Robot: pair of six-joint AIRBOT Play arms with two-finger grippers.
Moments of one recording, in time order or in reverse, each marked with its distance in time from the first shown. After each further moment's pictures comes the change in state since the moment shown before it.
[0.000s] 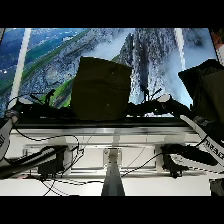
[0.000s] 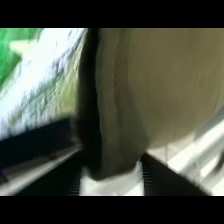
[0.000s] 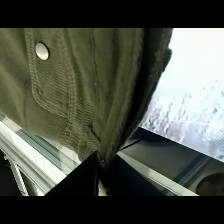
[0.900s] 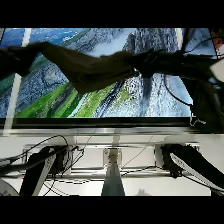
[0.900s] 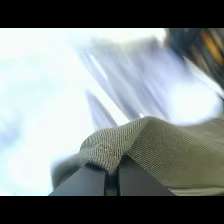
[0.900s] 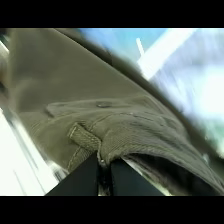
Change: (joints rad) left arm 0.008 0.606 0.559 -0.458 0.119 0.223; right arm 0.000 0.401 0.695 -0.177 0.084 -0.087
